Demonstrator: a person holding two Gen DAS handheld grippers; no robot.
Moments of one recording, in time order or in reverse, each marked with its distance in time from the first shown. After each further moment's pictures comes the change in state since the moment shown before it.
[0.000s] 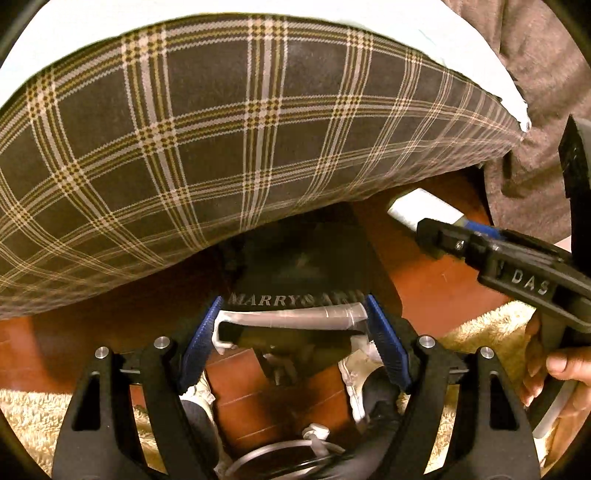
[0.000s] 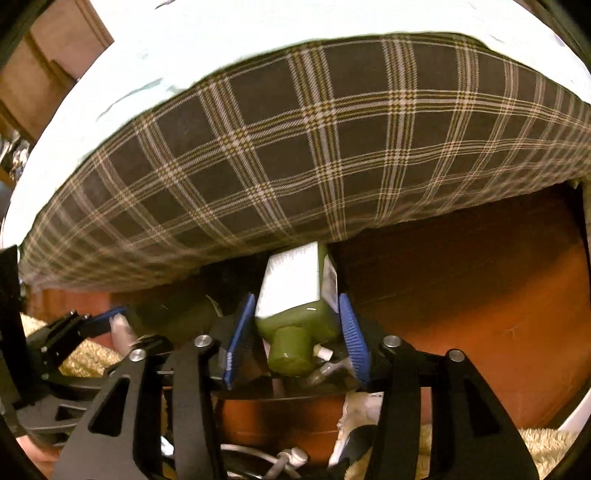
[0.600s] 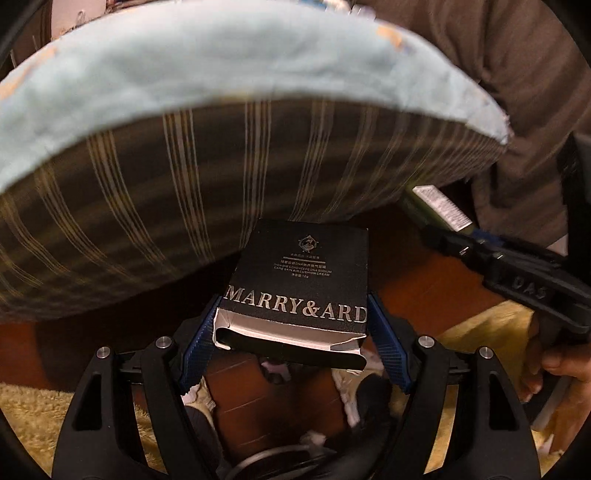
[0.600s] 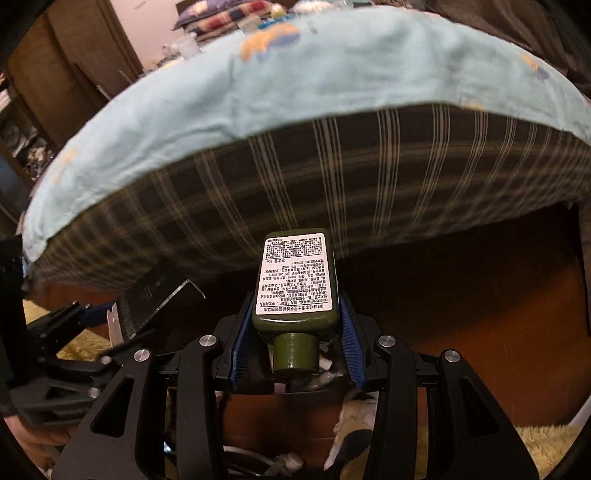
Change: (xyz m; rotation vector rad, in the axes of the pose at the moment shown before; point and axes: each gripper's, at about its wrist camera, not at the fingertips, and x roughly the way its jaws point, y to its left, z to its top) left arm -0.043 0.000 -0.012 0.016 -0.084 -0.003; right arm -0.041 0.002 -0.013 -0.051 -0.081 0.009
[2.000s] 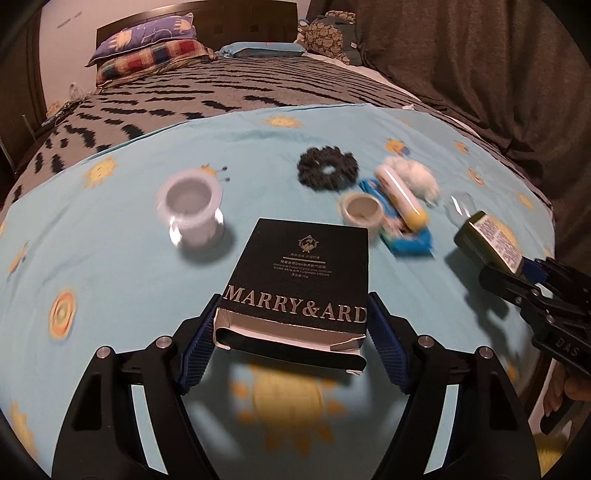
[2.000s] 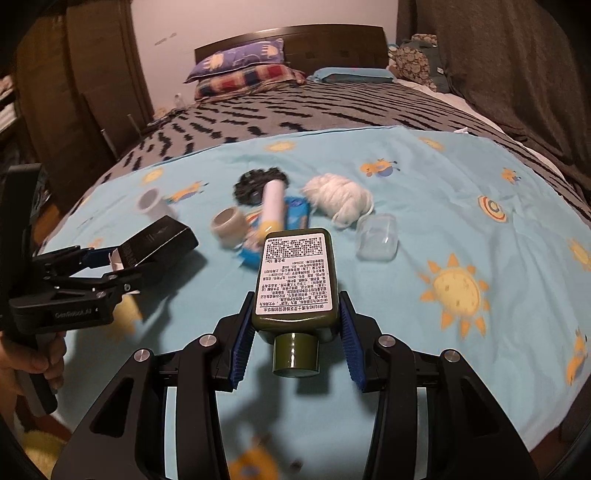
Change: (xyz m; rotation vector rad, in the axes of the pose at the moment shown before) left arm -0.016 0.050 0.295 0.099 -0.197 0.104; right arm -0.009 0.007 0.251 -0.127 -0.254 -0.006
